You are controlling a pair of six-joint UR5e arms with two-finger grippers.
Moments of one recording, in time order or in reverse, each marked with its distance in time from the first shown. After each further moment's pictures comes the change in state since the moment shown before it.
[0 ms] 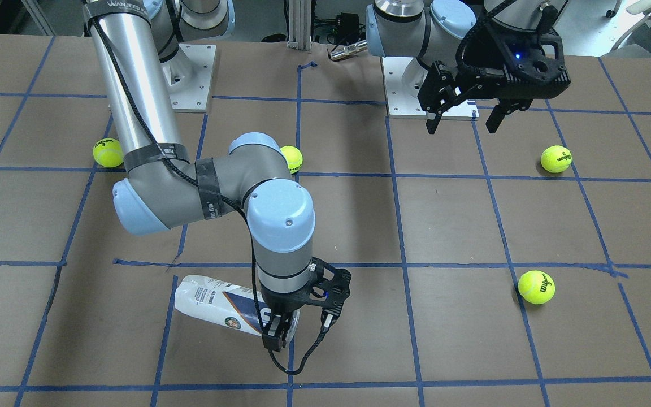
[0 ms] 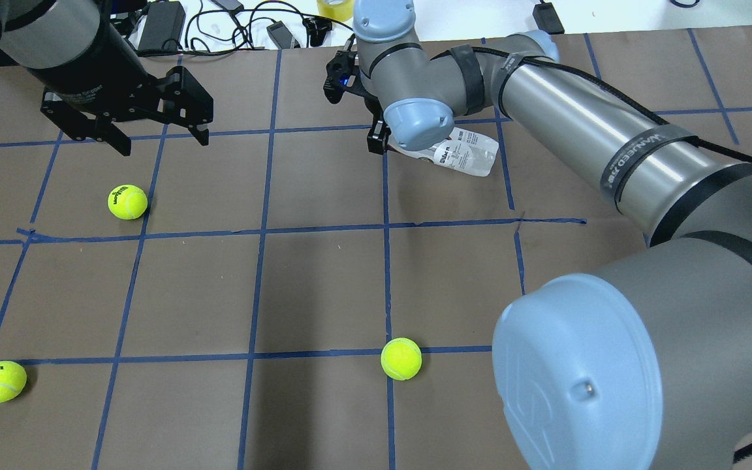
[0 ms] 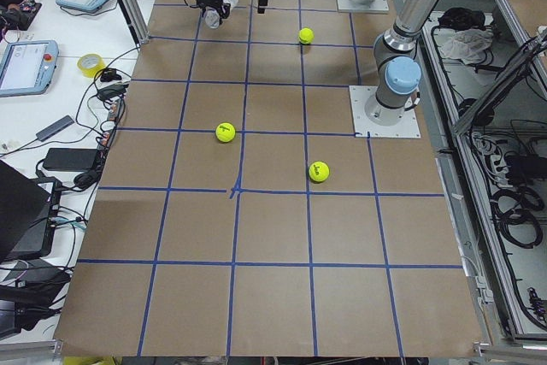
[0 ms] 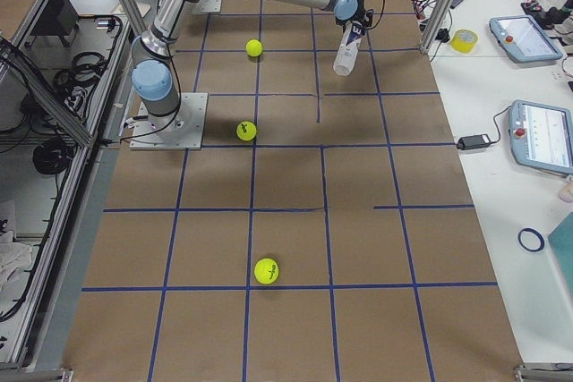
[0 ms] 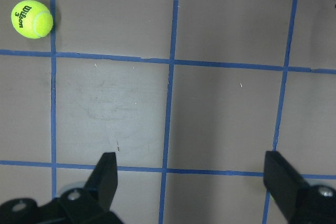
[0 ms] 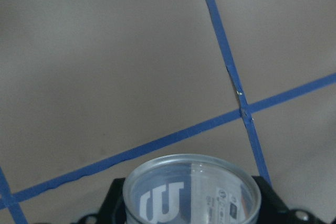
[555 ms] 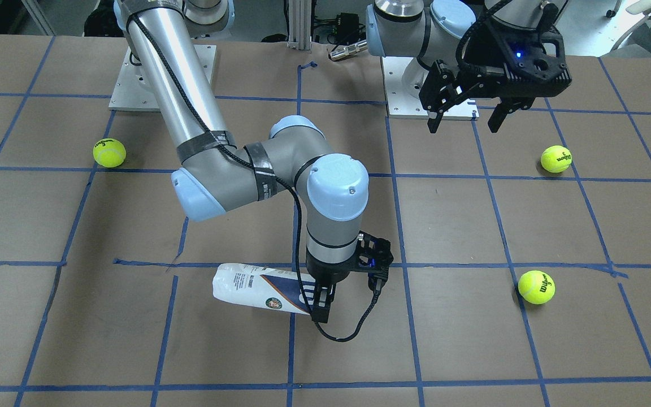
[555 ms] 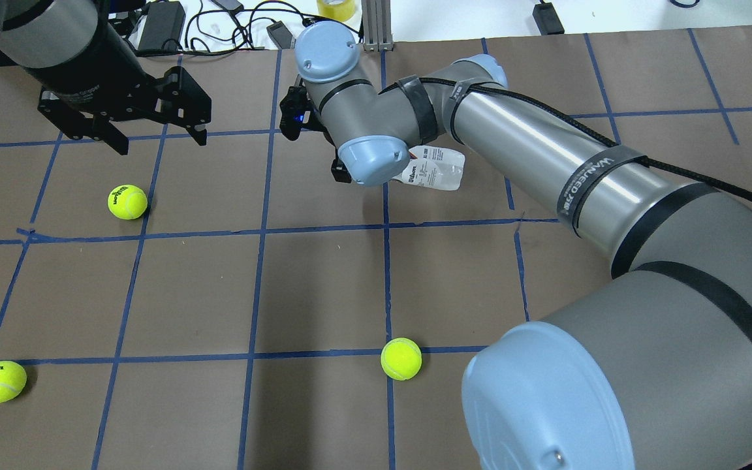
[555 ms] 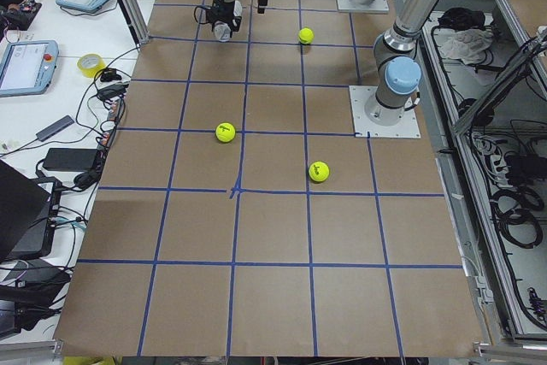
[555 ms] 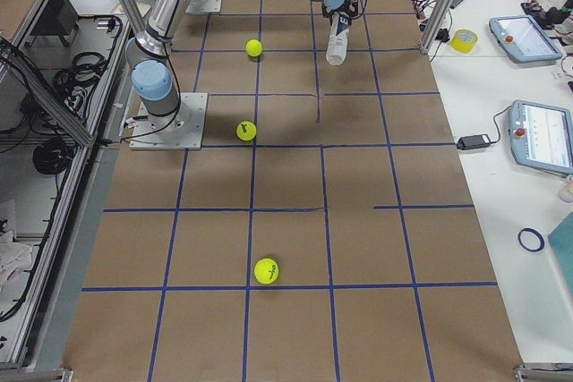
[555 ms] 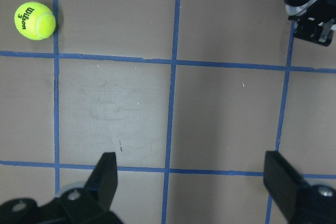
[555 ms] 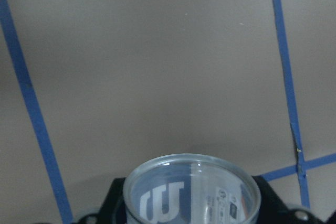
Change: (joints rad) left arm 0.000 0.002 0.001 0.000 0.007 0.010; right arm 0.104 0.002 0.018 -0.002 -0.017 -0.002
